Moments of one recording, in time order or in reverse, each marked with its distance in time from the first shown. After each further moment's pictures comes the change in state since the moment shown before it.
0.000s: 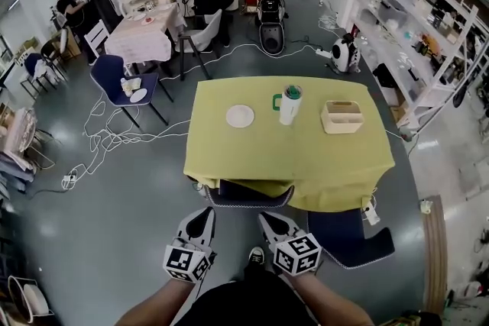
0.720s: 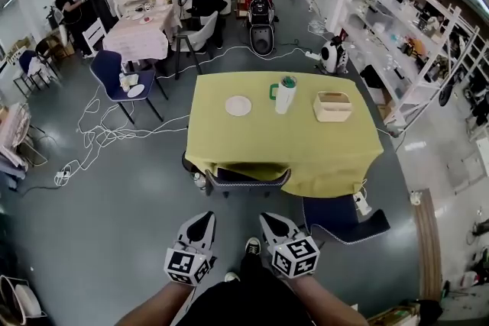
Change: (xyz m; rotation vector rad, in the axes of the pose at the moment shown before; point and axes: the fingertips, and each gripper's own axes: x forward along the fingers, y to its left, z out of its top) left arm -0.121 -0.027 -0.032 -0.008 0.015 -0.038; right arm -0.065 0.089 -0.055 -0.077 -0.025 -0.083
